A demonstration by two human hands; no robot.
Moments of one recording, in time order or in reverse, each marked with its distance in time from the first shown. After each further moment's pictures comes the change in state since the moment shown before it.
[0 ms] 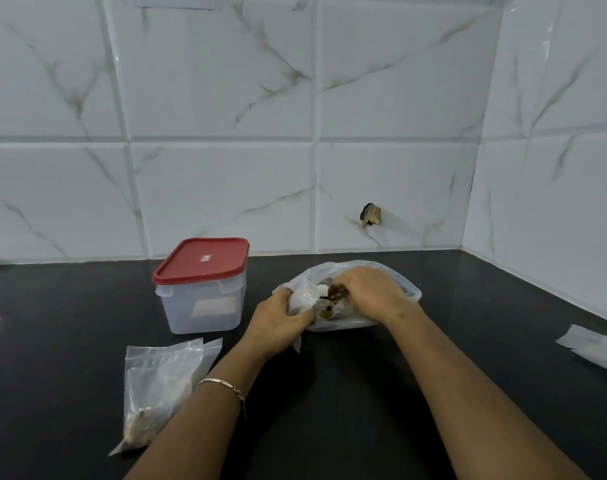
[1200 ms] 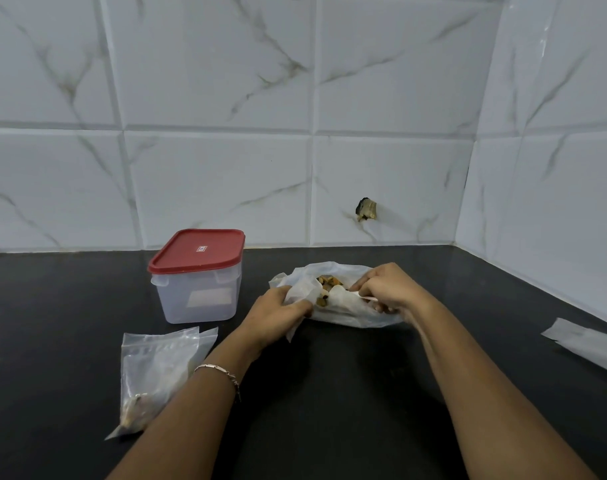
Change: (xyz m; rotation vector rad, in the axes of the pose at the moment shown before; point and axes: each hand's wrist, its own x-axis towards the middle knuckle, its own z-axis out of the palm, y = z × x) left_hand -0.006 0.005 0.000 -0.133 -0.116 -0.085; right_hand -0.026 0.013 -0.018 0.818 -0.083 0.574
